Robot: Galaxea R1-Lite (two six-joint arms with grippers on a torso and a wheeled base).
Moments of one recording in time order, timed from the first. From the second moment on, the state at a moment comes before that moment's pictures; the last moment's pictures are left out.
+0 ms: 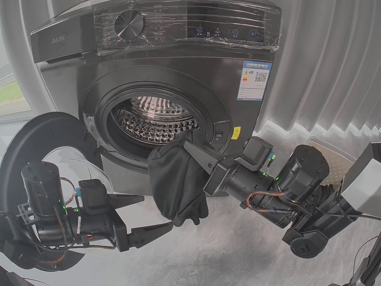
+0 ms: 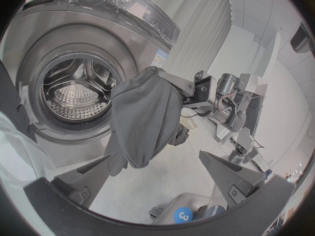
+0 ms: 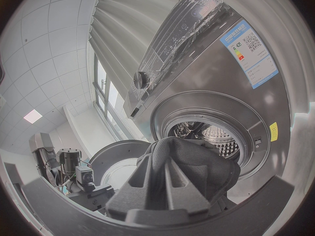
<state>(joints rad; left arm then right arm) -0.56 1.47 -0.35 -0.82 -0.38 -0.10 0.82 2.00 -0.72 -1.55 0.07 0.42</state>
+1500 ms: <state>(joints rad) -0.60 1.91 -0.25 -1.45 -0.34 -0.12 0.76 2.01 -0.71 -1.55 0.07 0.42</state>
